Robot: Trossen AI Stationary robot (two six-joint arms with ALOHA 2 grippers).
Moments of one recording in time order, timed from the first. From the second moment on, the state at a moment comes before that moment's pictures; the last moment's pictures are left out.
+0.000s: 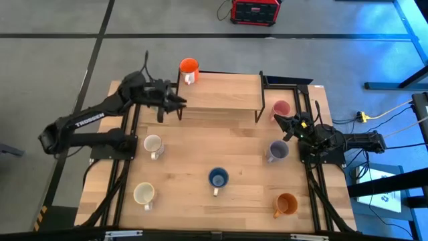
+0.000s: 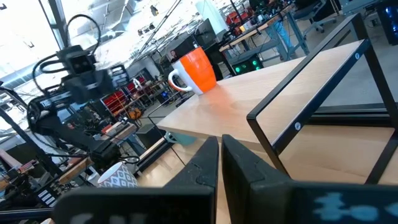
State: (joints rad) left arm 0.60 0.91 0.72 0.04 0.62 -0.16; right arm 0.05 0.00 0.01 0.08 0.60 0.55
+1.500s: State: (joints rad) left arm -0.66 1.57 0.88 0.17 -0.33 -0.75; right arm 0.05 0.60 0.44 0.06 -0.18 0.46
